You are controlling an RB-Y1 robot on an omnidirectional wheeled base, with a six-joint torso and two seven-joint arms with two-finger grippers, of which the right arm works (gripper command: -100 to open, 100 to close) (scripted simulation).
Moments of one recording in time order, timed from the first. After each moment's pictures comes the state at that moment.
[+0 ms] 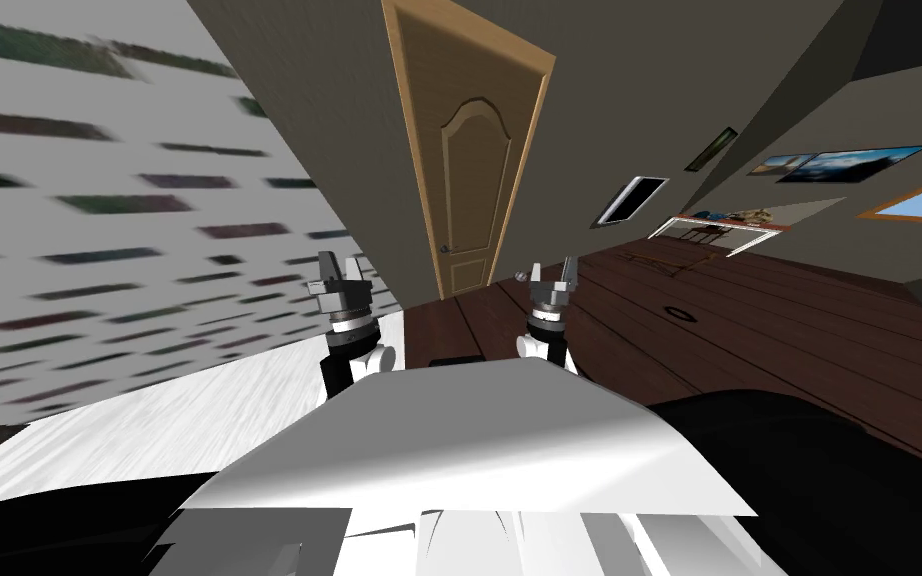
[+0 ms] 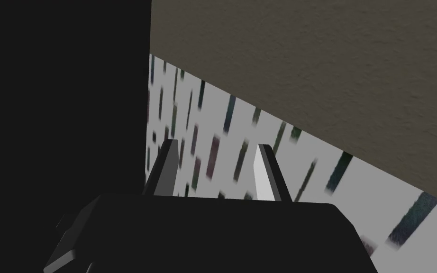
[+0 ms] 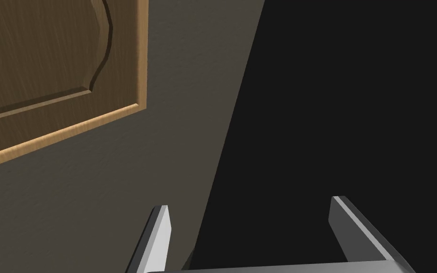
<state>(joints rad) 0.48 -0.01 -0.03 -2.24 -0.02 -0.64 -0.14</state>
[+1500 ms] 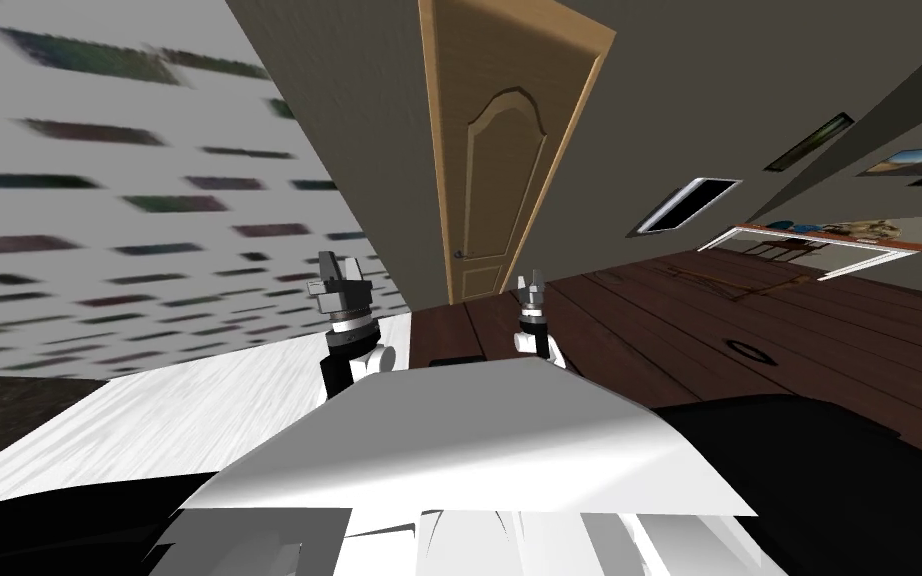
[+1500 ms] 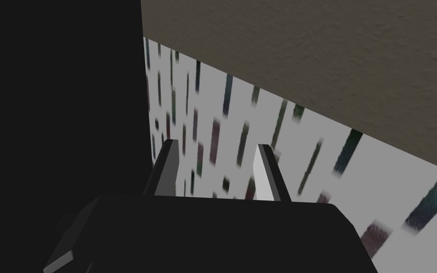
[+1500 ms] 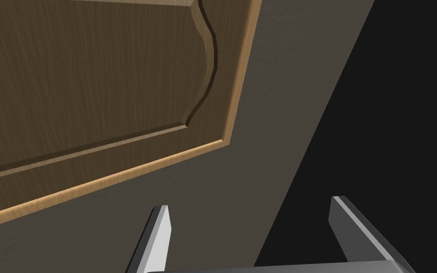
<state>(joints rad) 0.33 -0.07 -0.10 -1.89 0.05 -0.64 -0.16</state>
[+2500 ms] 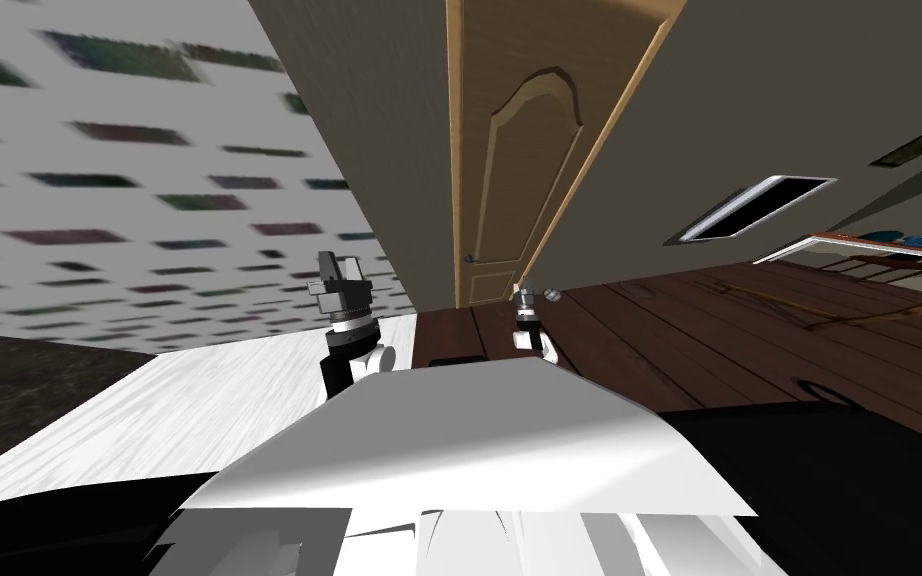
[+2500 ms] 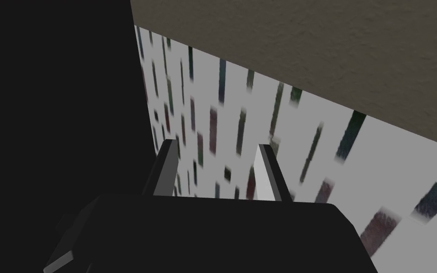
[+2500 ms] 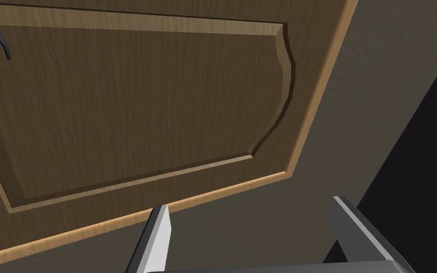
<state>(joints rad) 0.22 -0.10 -0.16 -1.62 0.11 -0.63 -0.17</state>
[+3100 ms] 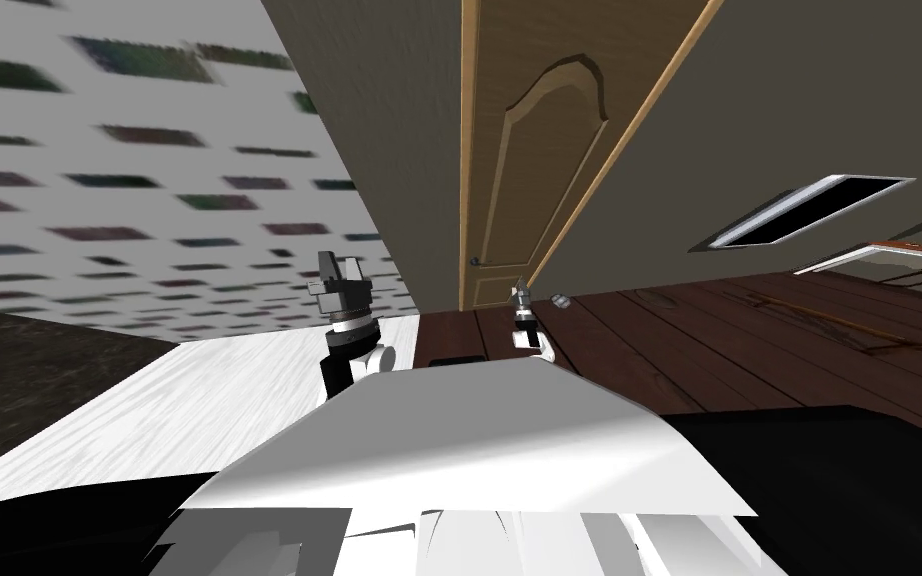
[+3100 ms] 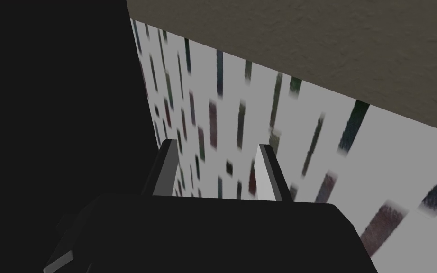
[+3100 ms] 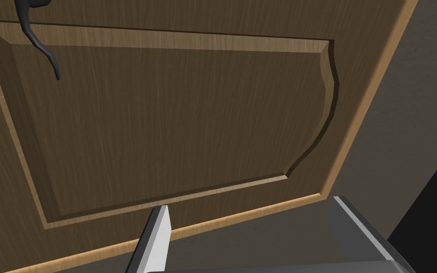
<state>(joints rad) 0.16 -0.10 -0.19 -1.49 0.15 -0.63 -0.18</state>
